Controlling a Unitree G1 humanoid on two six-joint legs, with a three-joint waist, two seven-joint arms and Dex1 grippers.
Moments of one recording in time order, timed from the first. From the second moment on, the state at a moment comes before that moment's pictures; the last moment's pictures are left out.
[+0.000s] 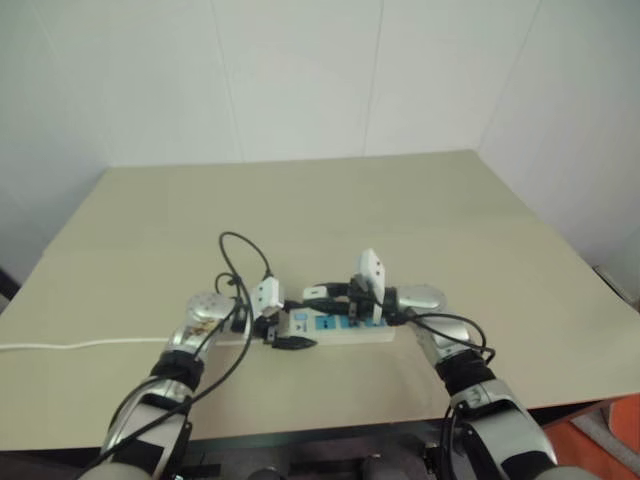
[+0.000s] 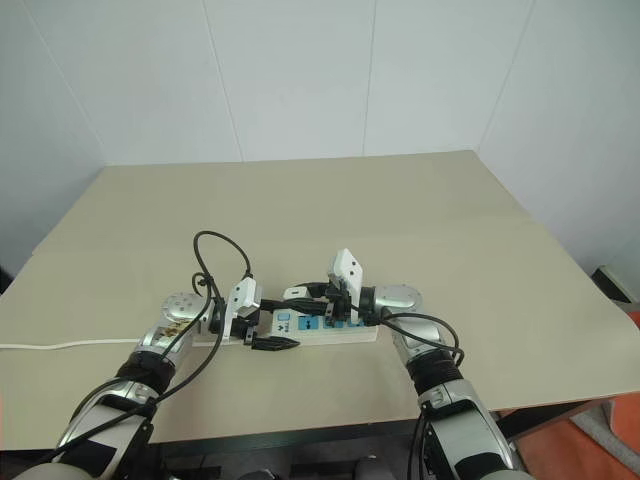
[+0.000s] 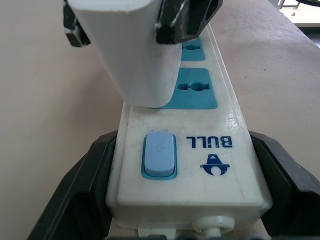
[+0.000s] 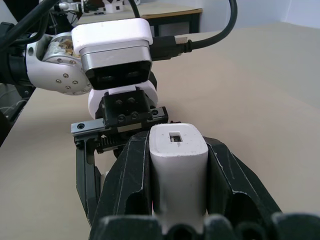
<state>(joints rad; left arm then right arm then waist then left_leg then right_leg) -0.66 0.41 -0.19 0.73 -0.15 -0.19 -1.39 -0.69 -0.23 0.18 0.50 0.26 0.02 1.17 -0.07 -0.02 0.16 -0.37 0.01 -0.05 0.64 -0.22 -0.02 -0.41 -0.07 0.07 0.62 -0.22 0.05</state>
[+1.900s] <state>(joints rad) -0.58 0.50 -0.19 0.59 -0.17 -0.12 -1.38 -0.75 -0.25 0.23 0.66 0.23 -0.19 1.32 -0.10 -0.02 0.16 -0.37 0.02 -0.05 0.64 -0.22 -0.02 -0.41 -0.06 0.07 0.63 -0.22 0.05</state>
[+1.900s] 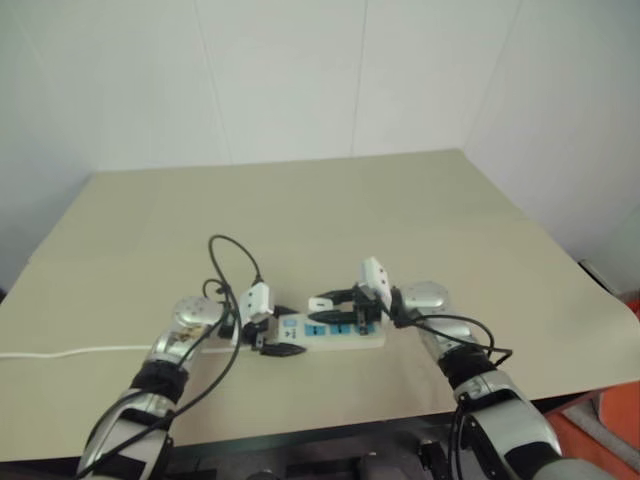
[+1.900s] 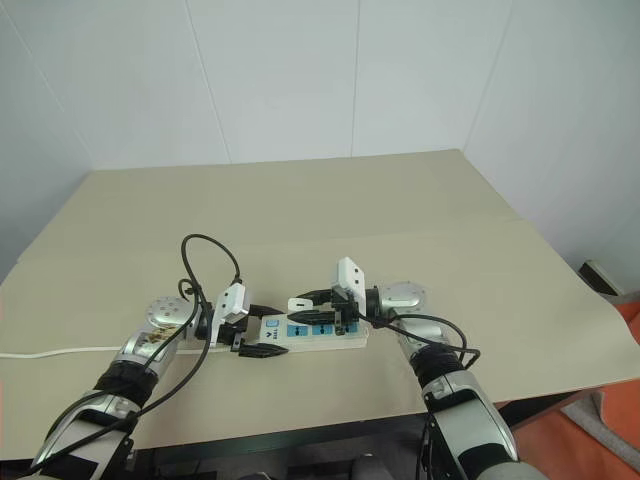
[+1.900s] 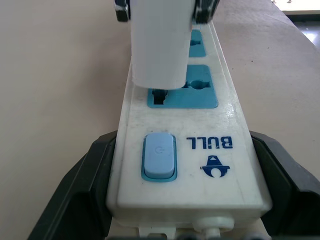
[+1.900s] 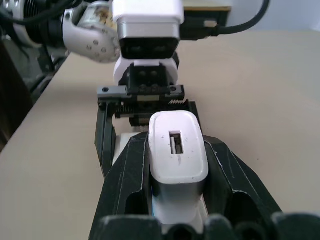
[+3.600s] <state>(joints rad) -0.53 0.54 -0.18 0.56 -0.18 -0.09 -1.37 -0.81 -0.15 0.26 0.67 0.08 -0.08 1.28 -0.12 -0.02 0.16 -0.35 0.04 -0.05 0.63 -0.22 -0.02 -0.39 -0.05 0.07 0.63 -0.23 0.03</state>
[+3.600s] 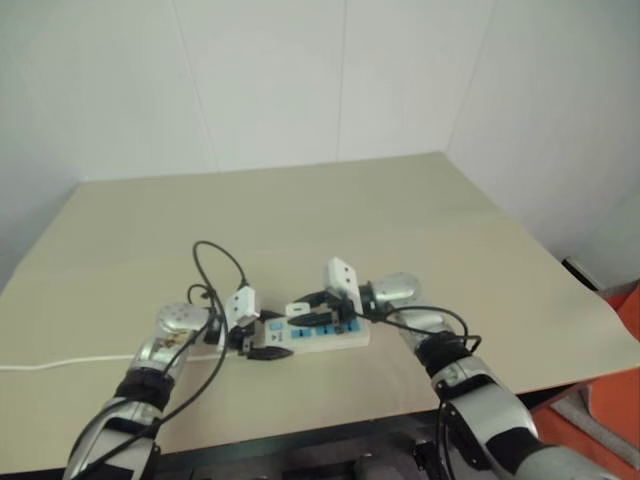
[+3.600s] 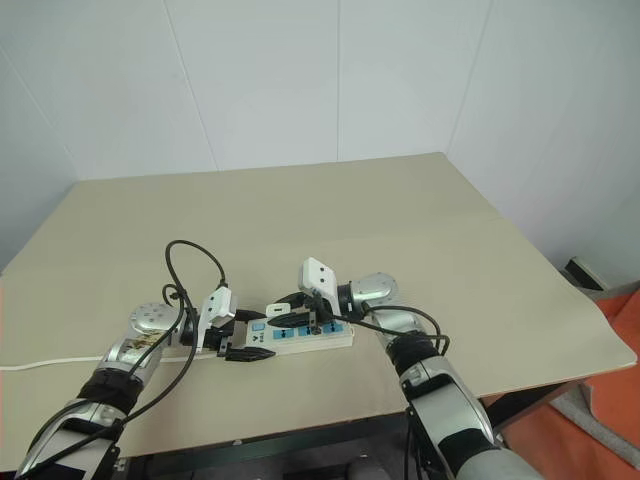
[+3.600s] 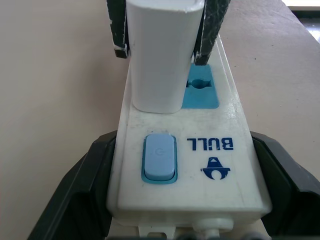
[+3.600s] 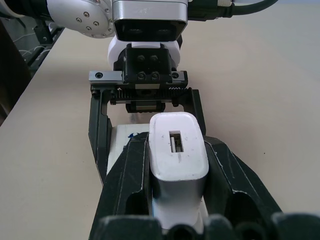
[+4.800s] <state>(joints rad) -0.56 0.48 -0.18 0.57 -0.17 -0.11 -1.36 -0.78 -0.23 0.28 0.54 0.07 0.05 1.26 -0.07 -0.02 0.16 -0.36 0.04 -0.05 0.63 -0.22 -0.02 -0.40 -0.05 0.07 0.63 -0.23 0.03</state>
